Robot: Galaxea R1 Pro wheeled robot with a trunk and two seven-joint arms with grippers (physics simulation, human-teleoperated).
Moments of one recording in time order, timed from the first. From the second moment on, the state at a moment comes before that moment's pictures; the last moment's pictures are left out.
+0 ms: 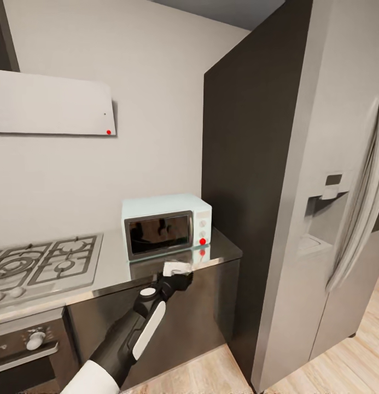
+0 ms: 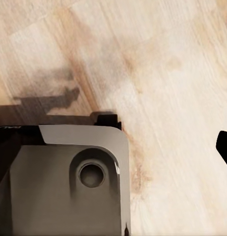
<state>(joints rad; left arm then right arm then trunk) -0.53 -0.13 -0.40 -1.09 0.31 0.40 0.17 -0.17 -0.14 -0.38 0.02 0.33 -0.04 0.17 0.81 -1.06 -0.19</state>
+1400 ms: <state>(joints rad) -0.20 0.06 -0.39 0.00 0.65 -0.04 -0.07 -0.17 -0.15 -0.38 0.02 0.33 -0.05 0.13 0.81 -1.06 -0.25</state>
